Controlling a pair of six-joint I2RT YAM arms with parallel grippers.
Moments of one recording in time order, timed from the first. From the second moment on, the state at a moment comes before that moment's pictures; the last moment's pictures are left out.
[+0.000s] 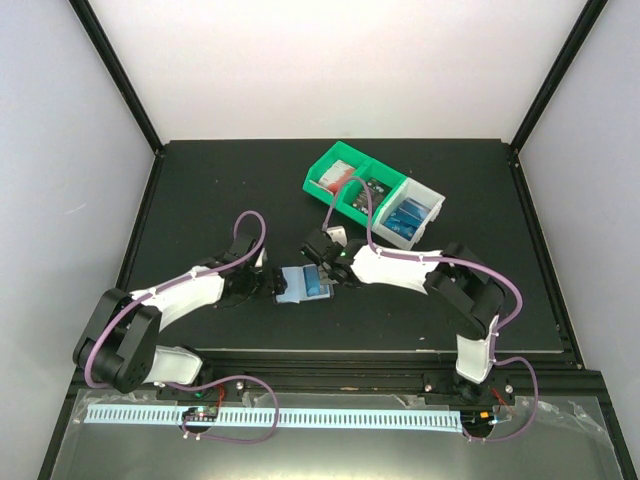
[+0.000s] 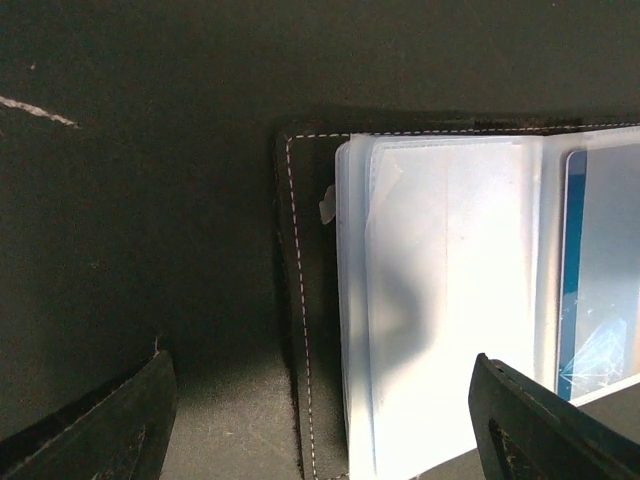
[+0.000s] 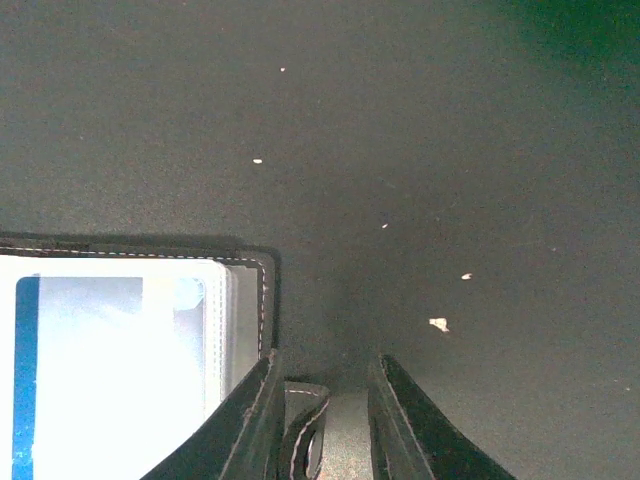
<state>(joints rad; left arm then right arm) -0.44 1.34 0.59 -0.37 0.15 -0.61 0.95 1.87 1.22 -0.54 0.38 0.68</state>
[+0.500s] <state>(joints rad) -0.42 1.34 0.57 -0.33 0.19 -0.62 0.95 1.92 1.23 -0.58 0.35 0.69</state>
